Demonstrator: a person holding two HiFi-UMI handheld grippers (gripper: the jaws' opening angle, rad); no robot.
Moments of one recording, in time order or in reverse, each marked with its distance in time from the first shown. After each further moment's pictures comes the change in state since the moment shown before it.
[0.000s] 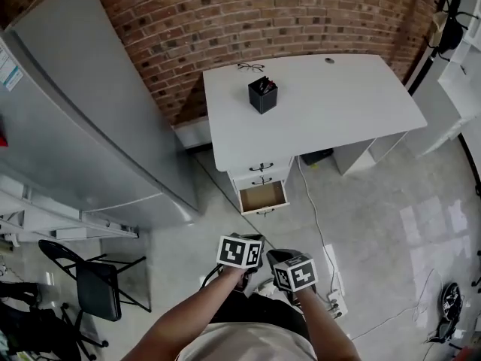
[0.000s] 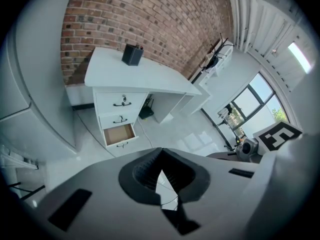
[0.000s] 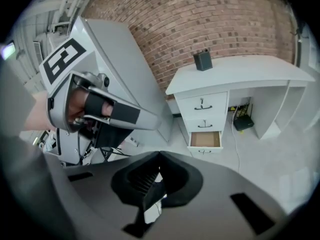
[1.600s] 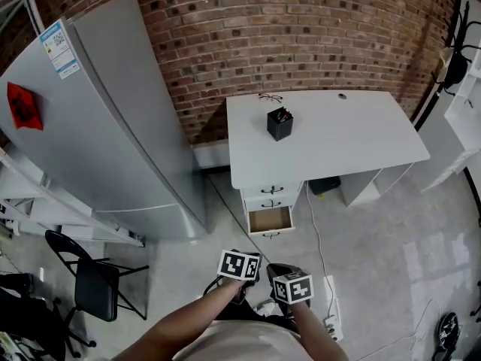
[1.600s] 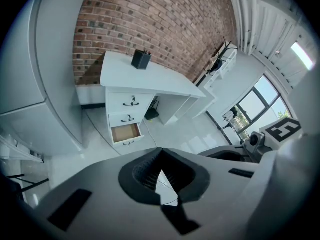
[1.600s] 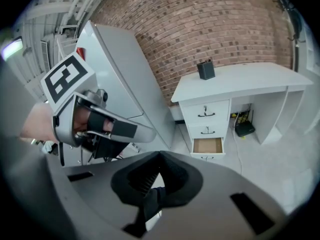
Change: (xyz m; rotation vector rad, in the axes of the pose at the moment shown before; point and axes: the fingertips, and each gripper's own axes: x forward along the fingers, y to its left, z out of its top) left arm -0.039 0.009 -0.032 -0.040 -0.027 0.052; right arm -0.017 0.037 0.002 -0.006 -0.080 0.002
